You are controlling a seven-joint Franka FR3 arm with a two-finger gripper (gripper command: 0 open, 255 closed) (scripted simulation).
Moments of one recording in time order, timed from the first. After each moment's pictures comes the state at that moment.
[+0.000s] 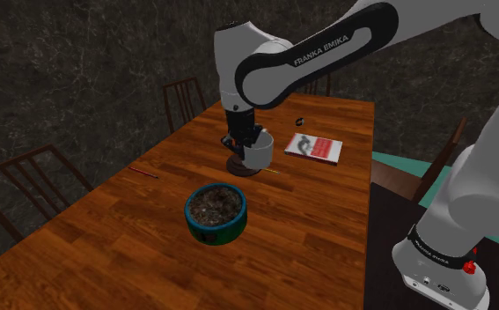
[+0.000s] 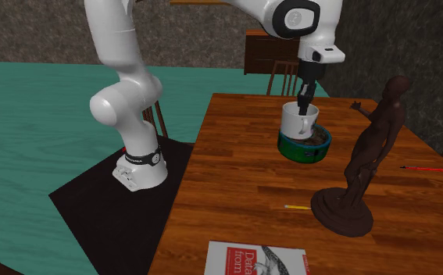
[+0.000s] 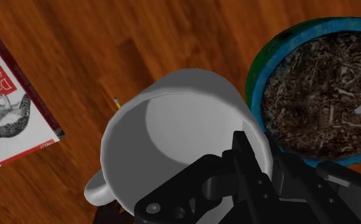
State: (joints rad) arm 0.11 -0.01 0.39 -2.04 -0.07 2.05 0.60
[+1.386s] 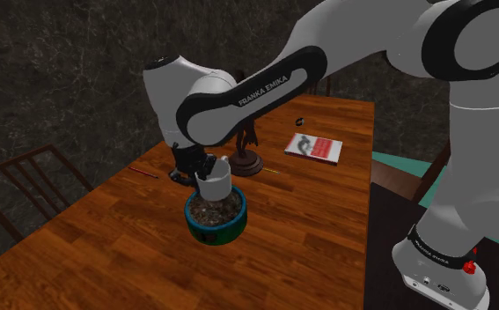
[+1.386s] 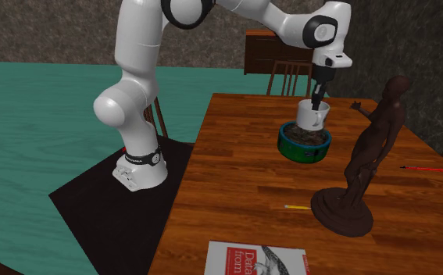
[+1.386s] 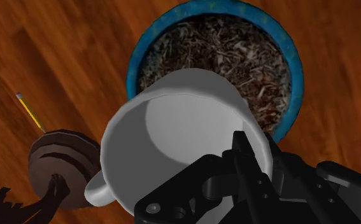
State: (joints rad) arm 0.29 0.38 0.46 -1.66 -0.25 2.00 0.90
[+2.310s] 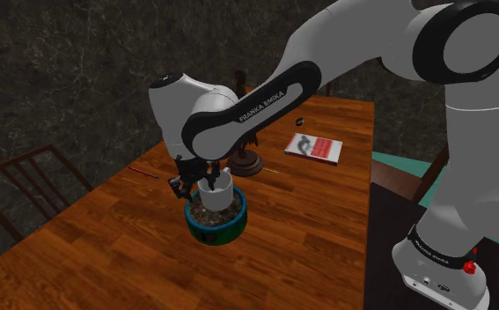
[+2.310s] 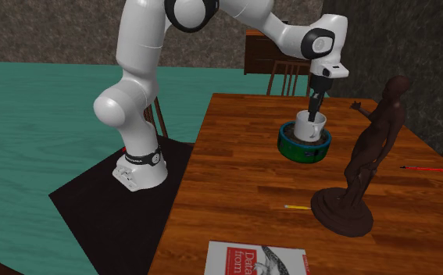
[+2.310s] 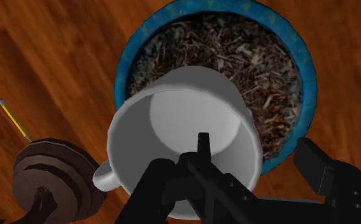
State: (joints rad) arm 0.29 0.42 0.45 -1.71 -0.27 2.07 0.92
